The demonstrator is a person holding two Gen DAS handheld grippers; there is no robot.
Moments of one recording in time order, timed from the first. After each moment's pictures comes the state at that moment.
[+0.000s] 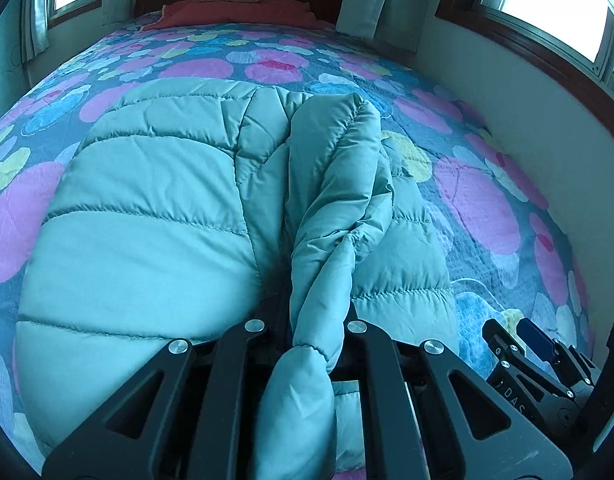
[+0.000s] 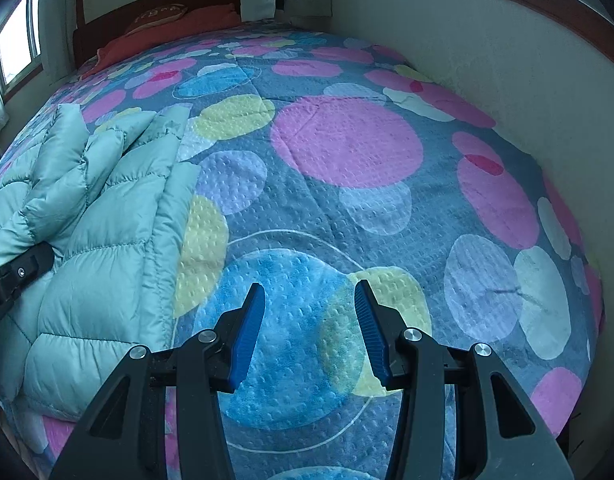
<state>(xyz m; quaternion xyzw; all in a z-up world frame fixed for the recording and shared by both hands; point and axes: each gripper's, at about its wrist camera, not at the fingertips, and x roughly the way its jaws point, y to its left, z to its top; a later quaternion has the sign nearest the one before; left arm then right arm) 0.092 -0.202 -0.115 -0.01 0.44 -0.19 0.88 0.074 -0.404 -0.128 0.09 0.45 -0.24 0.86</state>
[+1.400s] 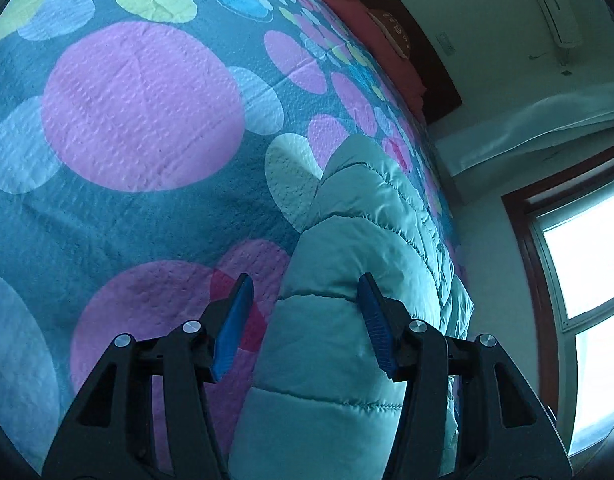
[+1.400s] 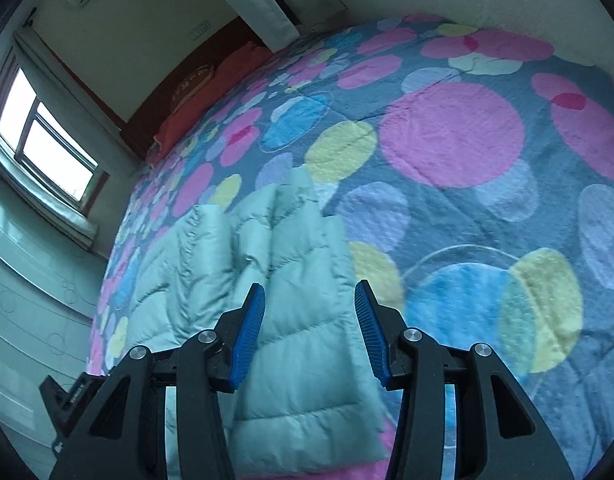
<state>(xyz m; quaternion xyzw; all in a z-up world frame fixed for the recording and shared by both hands) 0.137 0.002 -0.138 -0.40 0.44 -0.12 0.80 0.102 -0.385 -0.093 0.36 0.36 -0.09 0.86</state>
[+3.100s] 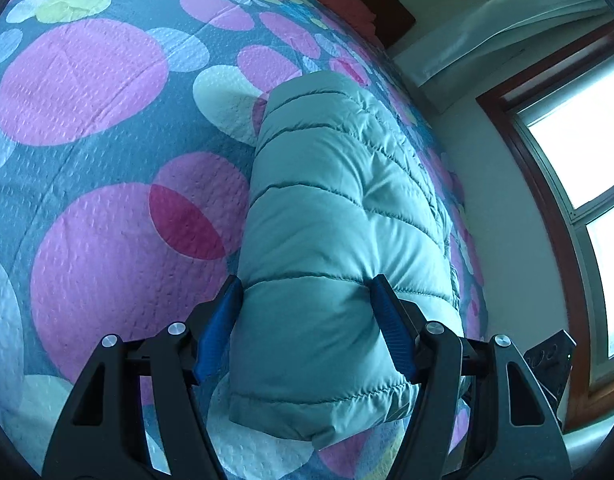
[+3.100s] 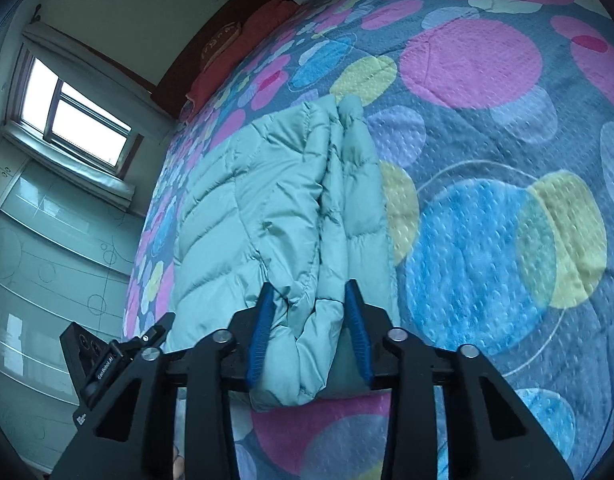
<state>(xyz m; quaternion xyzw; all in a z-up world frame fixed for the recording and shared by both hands) 0.100 -0.051 -0.134 -0.27 0.49 -0.21 0.80 0.073 -0.386 -0.119 0.38 0.42 0.00 0.82</state>
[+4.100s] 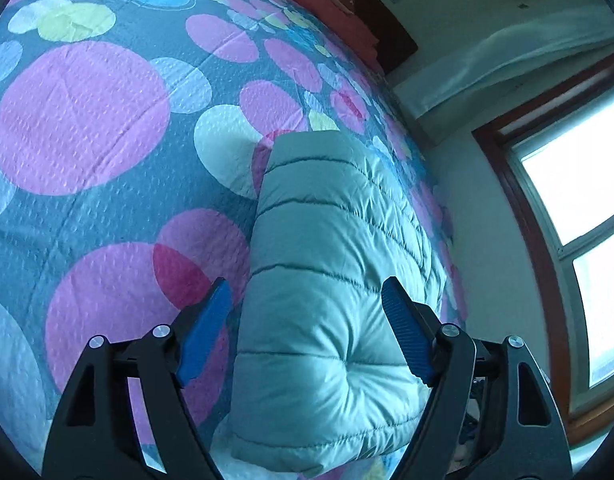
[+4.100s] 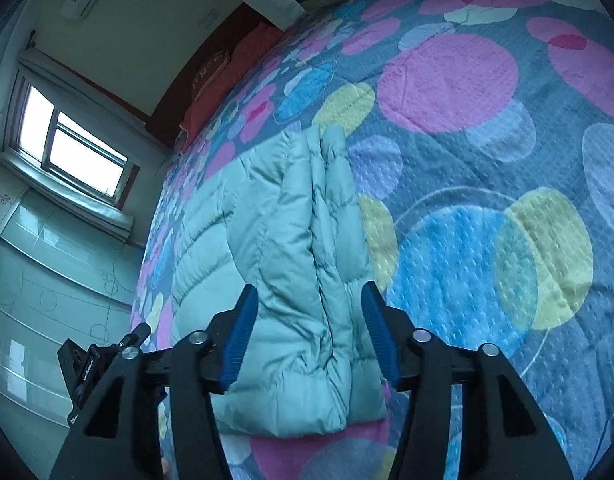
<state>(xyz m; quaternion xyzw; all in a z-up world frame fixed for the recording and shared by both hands) 0.134 -0.031 -0.117 -0.33 0.46 -0.20 0.80 0.066 -0.406 -0.111 0.41 0.37 -0.03 0.83</state>
